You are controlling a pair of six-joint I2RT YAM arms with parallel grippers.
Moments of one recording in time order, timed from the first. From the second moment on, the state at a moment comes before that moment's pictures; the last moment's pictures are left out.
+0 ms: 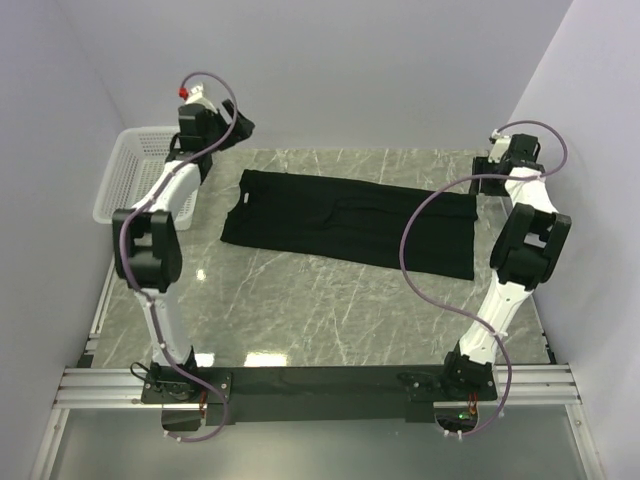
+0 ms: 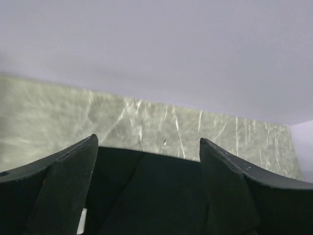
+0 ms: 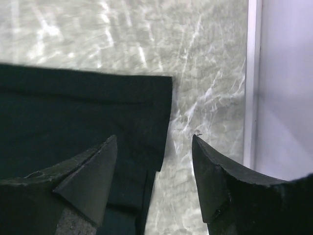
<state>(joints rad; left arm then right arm) -0.07 2.07 1.72 0.07 0.19 -0.56 -0.35 2.13 1.76 -0.52 -0.19 -0.21</state>
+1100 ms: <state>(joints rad) -0.10 1.83 1.17 -0.21 0.14 -0.21 -0.36 1.60 1.06 -0.63 -0.42 -0.53</state>
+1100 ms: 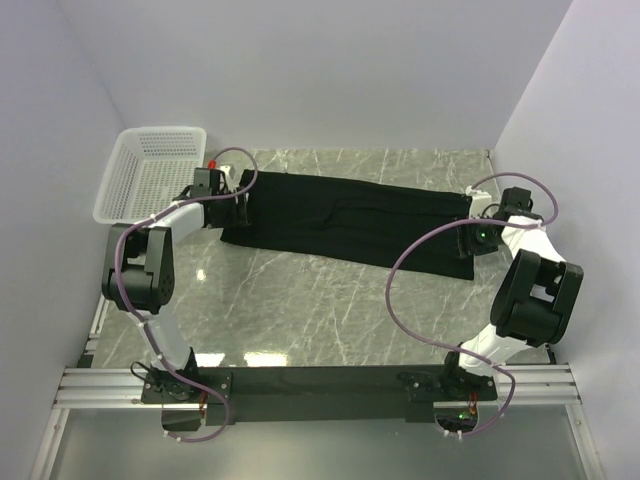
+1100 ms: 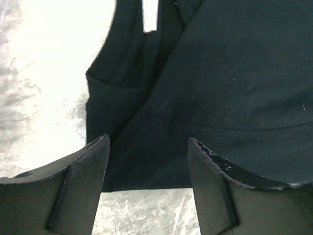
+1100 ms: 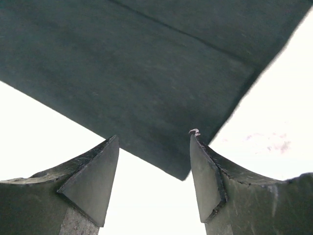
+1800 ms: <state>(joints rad) -0.11 1.83 1.17 -0.31 0.10 -0.12 -0.42 1.60 1.05 -0.61 -0.38 -0.48</state>
